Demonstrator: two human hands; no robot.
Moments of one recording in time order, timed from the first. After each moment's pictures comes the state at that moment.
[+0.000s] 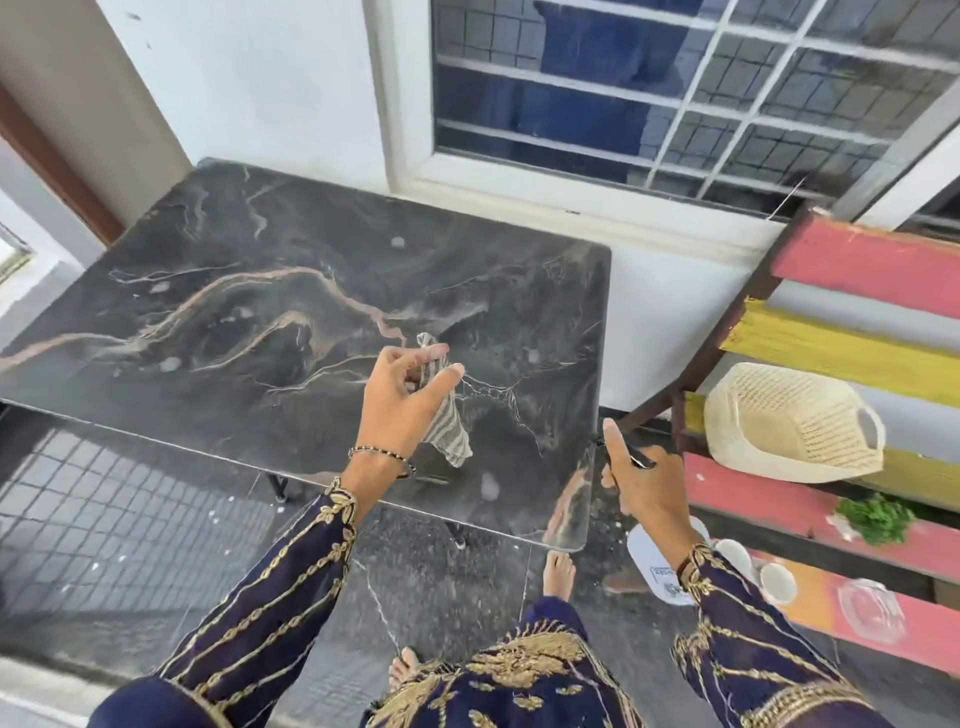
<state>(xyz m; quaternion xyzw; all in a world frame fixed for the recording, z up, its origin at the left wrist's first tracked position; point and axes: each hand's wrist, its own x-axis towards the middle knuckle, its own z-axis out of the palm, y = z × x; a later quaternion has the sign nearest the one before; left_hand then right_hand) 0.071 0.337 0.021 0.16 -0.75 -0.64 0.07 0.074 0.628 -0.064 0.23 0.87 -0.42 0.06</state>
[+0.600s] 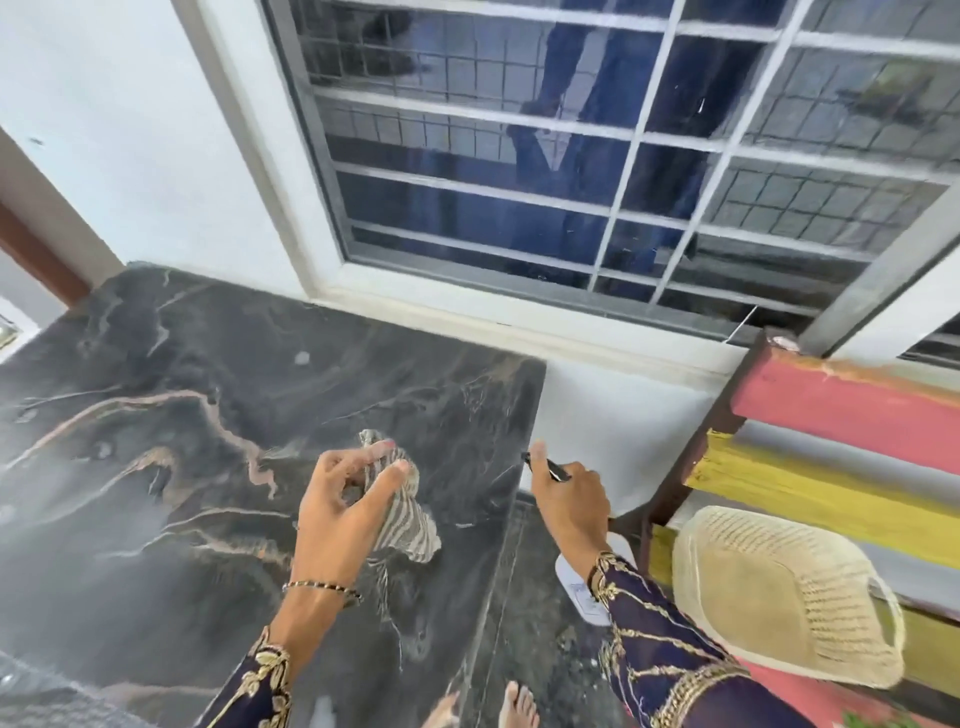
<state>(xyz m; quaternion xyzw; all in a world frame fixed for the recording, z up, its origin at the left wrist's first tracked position) -0.078 0.471 0.018 0.24 -0.75 -0.60 0.13 -0.176 0.688 -0.079 0.11 0.93 -0.35 0.01</state>
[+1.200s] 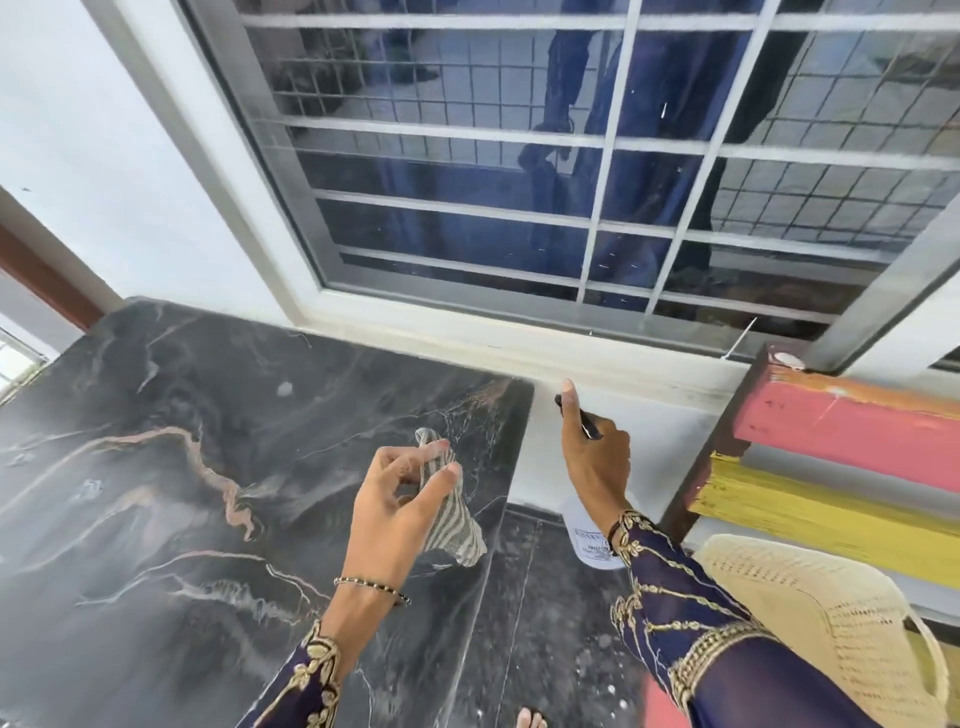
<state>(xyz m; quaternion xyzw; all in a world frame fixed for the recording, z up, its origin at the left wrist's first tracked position) -0.145 0.548 0.033 0.21 -0.73 -0.64 0.08 -0.278 0.732 -0.065 0.14 0.86 -0.50 -0.02</state>
